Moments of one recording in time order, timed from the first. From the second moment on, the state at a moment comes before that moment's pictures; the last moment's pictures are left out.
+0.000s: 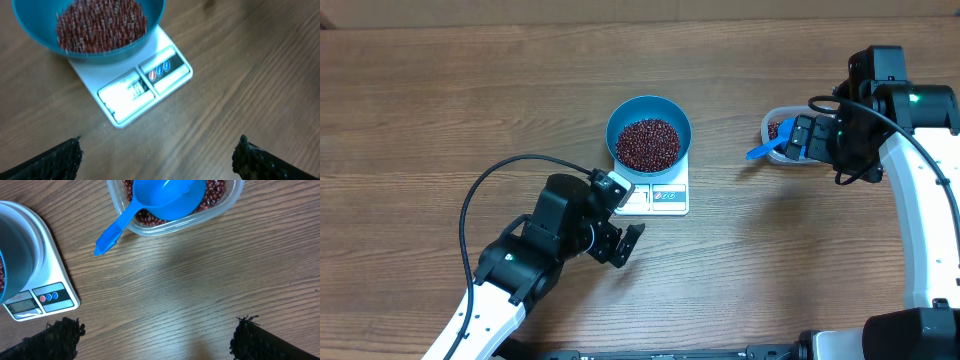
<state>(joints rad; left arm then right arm) -0.50 1.04 0.74 -0.53 0.21 0.04 -0.04 1.58 1.58 -1.37 -0.04 0.26</state>
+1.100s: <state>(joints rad) -0.34 1.39 1.20 -0.84 0.19 -0.05 -0.04 1.58 1.58 -1.37 -0.04 0.26</state>
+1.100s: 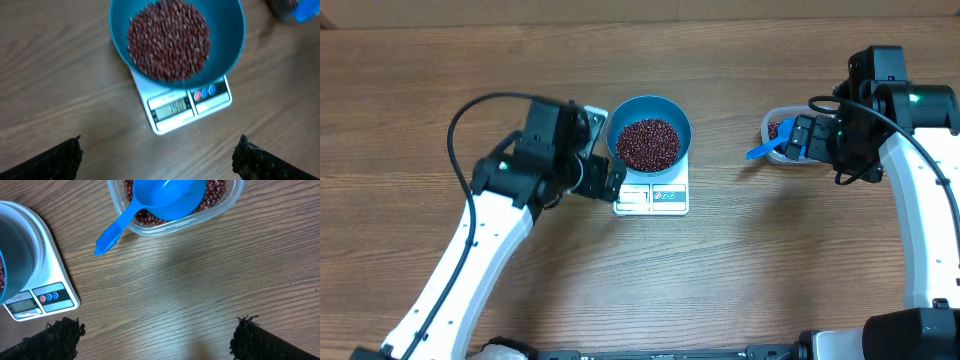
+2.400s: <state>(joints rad) -0.33 1.37 1.40 -0.70 0.15 0.15 -0.04 1.58 1.58 -1.37 -0.04 0.26</state>
